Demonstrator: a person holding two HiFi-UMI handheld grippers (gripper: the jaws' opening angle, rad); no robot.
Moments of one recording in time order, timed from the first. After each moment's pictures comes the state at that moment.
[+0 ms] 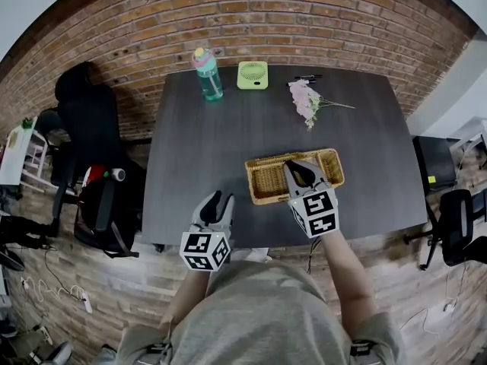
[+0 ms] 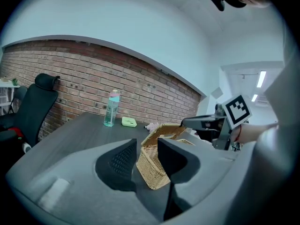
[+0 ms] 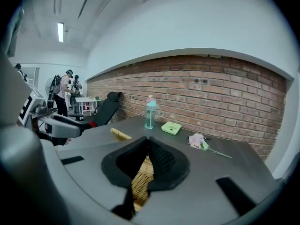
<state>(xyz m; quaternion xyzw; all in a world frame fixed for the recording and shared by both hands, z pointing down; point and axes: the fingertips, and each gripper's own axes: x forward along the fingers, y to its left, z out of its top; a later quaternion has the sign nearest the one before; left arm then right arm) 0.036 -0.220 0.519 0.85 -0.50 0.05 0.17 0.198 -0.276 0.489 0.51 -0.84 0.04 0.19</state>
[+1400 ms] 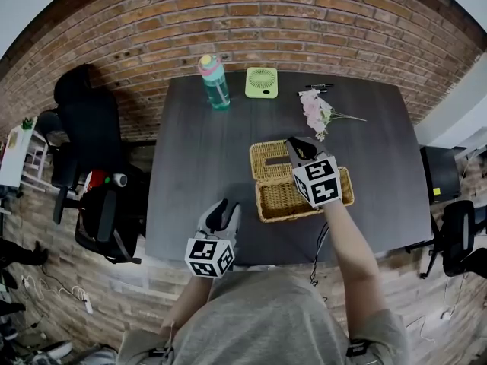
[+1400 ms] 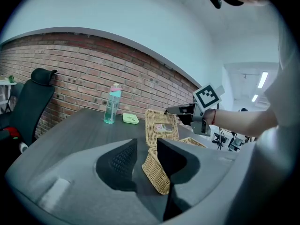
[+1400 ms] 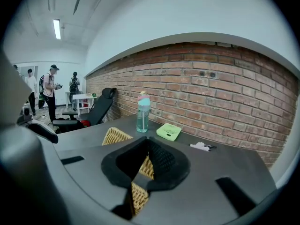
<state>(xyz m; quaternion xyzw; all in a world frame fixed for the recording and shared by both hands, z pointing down) 0.031 -0.264 0.536 0.85 -0.49 0.07 0.19 0.193 -0.406 0.491 0.50 -0.84 0.05 0.21</state>
